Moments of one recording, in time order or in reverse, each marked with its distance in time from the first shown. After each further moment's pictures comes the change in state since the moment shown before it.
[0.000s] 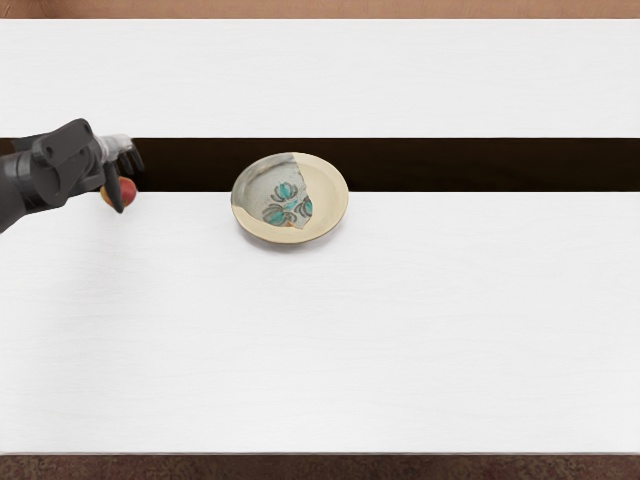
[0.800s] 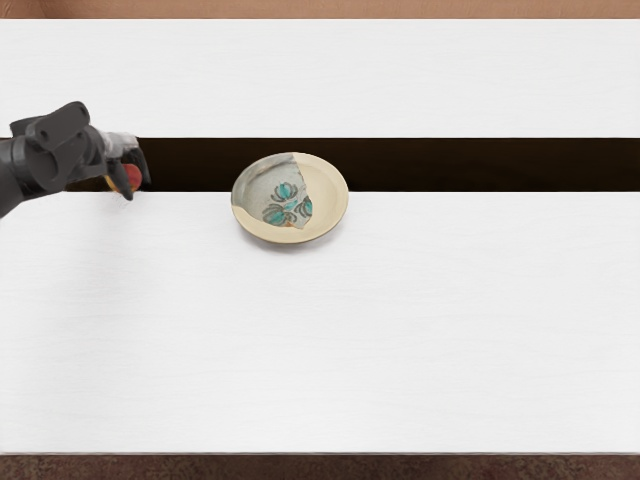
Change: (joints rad) left arm -0.035 0.005 -0.042 0.001 -0.007 -0.107 0.007; right arm 0.000 0.000 0.000 0.000 0.000 0.000 0.000
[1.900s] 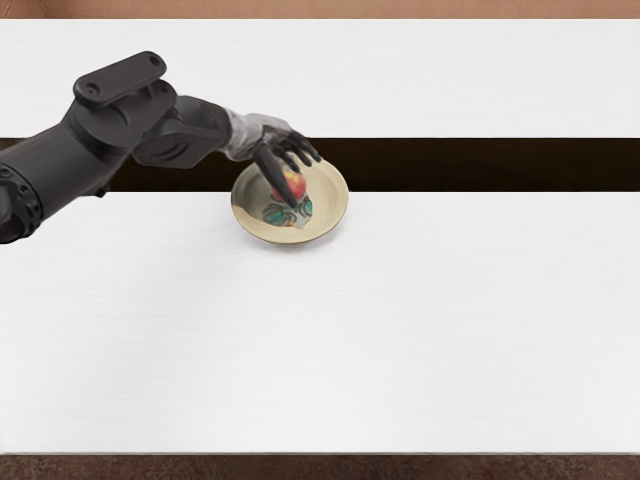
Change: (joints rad) left arm -0.074 -0.130 -0.603 -0.083 -0.001 -0.192 0.027; right arm 0.000 0.000 0.000 0.000 0.000 0.000 0.000
